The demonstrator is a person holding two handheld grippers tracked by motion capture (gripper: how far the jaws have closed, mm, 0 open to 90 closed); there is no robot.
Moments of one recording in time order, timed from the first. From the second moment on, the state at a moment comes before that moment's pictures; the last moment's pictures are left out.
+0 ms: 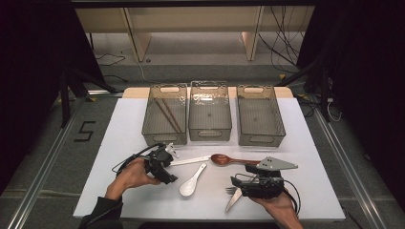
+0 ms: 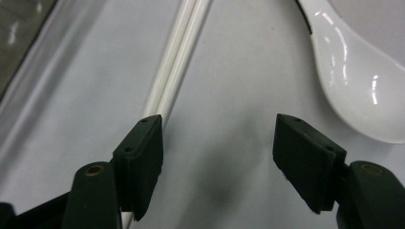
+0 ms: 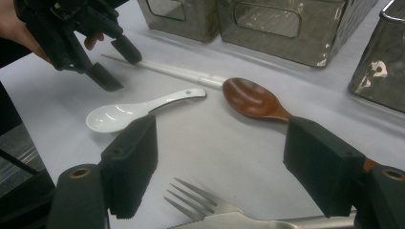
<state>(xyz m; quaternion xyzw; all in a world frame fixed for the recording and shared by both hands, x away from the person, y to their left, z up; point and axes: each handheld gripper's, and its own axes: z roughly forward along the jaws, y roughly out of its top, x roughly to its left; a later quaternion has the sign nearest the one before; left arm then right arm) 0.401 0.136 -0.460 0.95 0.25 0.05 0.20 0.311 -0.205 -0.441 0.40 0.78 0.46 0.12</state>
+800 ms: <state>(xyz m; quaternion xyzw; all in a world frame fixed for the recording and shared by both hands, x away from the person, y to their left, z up) 0.420 0.147 -0.463 0.95 0.26 0.05 0.19 0.311 -0.204 -0.443 0.40 0.79 0.46 0.11</state>
